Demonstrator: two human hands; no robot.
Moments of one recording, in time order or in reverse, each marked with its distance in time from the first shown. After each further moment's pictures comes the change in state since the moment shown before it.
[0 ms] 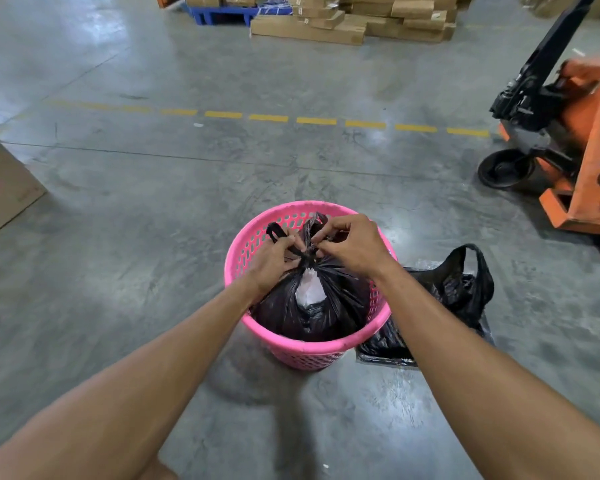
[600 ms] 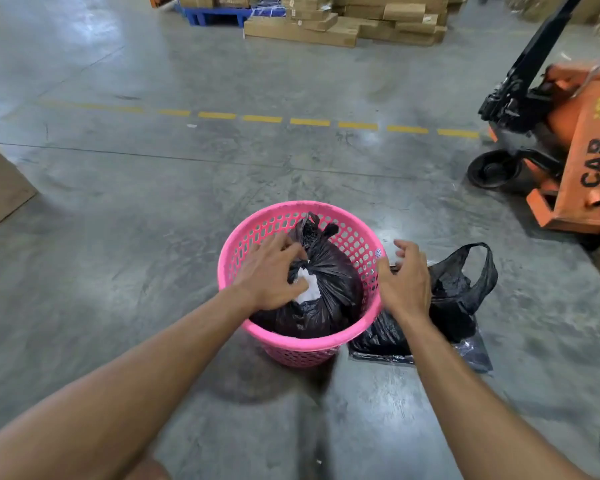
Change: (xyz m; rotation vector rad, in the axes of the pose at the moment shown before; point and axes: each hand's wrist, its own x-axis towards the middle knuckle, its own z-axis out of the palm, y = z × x) left_hand -0.010 -0.013 -0.009 1.287 -0.054 0.513; right_hand -0.062 0.072 -0.026 -0.198 0.486 0.306
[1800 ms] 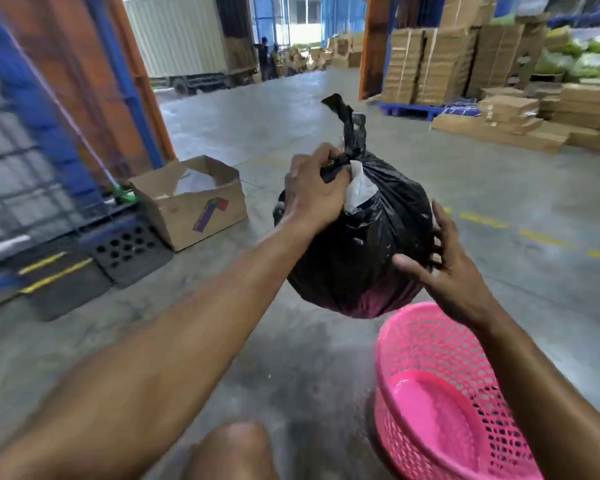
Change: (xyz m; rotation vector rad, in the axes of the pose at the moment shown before) left_hand -0.051 -0.046 -0.313 -0.312 0.897 -0.528; right_hand -0.021 -0.278 0.034 0.540 -0.755 -0.755
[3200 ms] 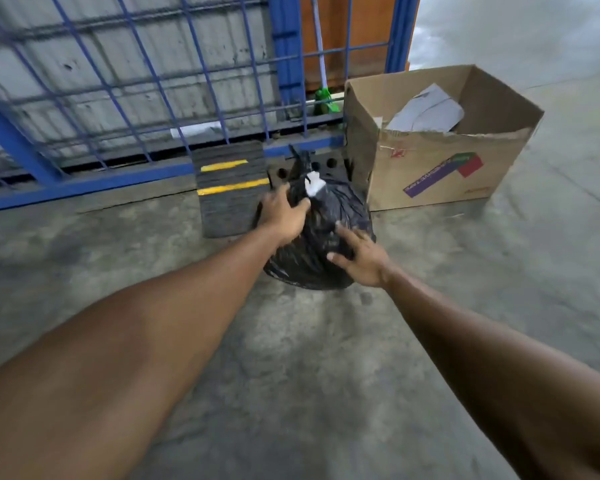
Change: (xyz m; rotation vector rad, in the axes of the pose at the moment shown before) left_hand 0.113 -0.651 -0.288 0.347 0.231 -0.954; right_hand 0.315 0.176 0.727 -0.396 -1.024 0.037
